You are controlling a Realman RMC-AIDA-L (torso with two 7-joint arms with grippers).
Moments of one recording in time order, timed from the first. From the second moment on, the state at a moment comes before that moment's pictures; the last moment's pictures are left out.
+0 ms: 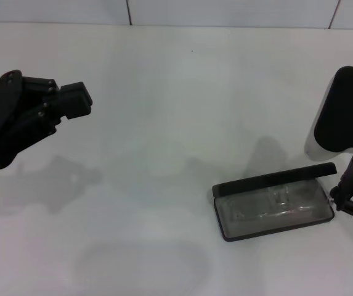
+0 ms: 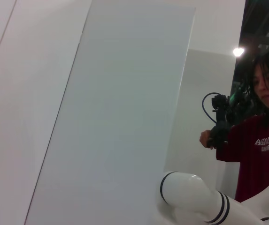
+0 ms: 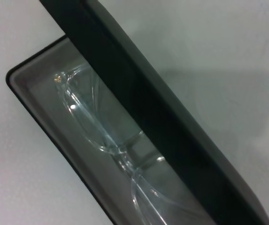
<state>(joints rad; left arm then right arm) -0.38 -1.91 1.05 0.66 1.24 2.02 -1.44 0.45 2.02 -1.75 -1.57 -2.74 -1.57 2.50</state>
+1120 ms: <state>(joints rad) -0.37 -1.91 1.05 0.65 1.24 2.03 -1.44 0.43 2.02 -1.72 -1.65 -2.66 -1.62 2.50</state>
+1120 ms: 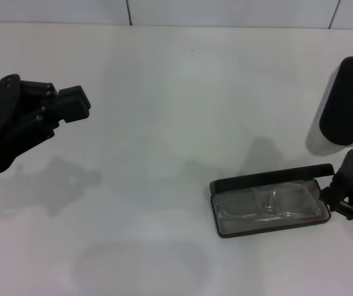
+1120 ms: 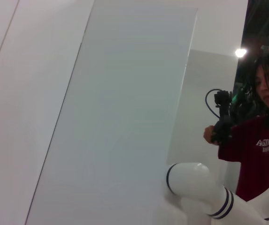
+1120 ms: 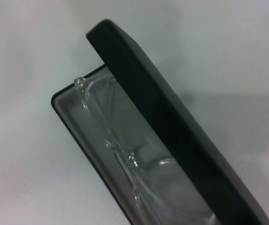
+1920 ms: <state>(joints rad) -0.45 -1.93 1.05 0.65 1.28 1.99 -1.50 0.41 2.03 -1.35 -2.03 -2.46 -1.90 2.52</state>
